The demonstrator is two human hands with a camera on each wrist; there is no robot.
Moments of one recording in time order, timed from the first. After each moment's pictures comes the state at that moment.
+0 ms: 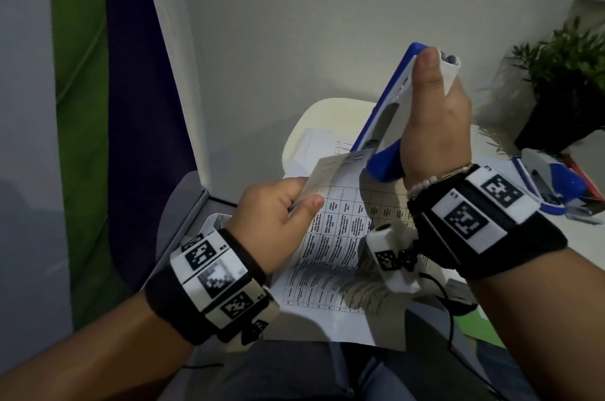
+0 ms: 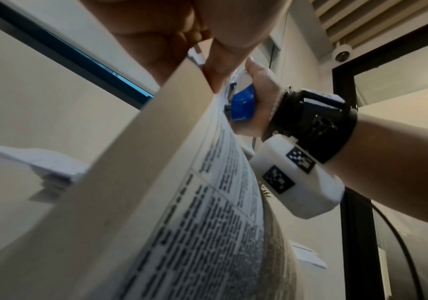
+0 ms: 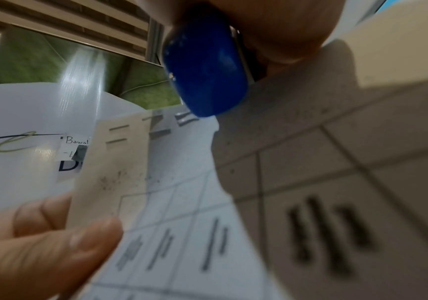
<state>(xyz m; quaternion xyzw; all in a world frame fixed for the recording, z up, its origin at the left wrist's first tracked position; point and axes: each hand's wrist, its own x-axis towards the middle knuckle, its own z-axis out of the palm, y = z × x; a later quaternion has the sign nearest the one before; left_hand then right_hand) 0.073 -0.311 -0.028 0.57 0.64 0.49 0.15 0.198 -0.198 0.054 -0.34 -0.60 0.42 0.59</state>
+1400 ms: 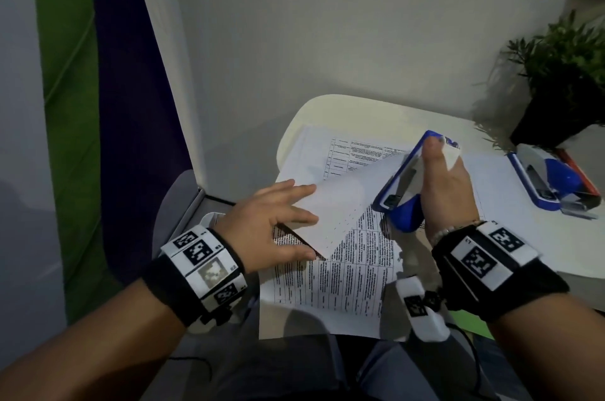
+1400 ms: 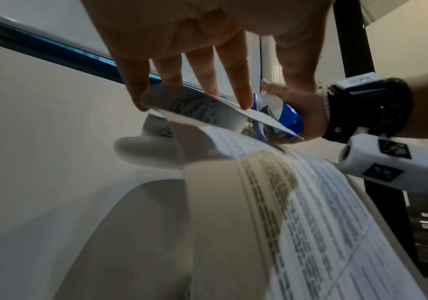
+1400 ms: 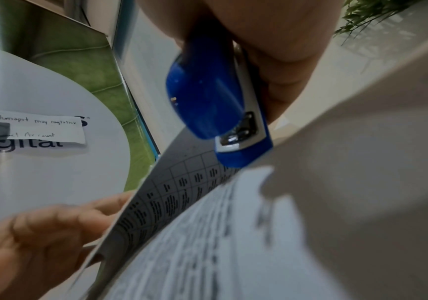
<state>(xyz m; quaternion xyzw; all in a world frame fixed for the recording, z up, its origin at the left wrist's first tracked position) 0.038 -0.301 -0.058 0.72 0.61 0.29 0.14 0.251 -0.174 -0.028 -0.52 -0.58 0.42 0.47</state>
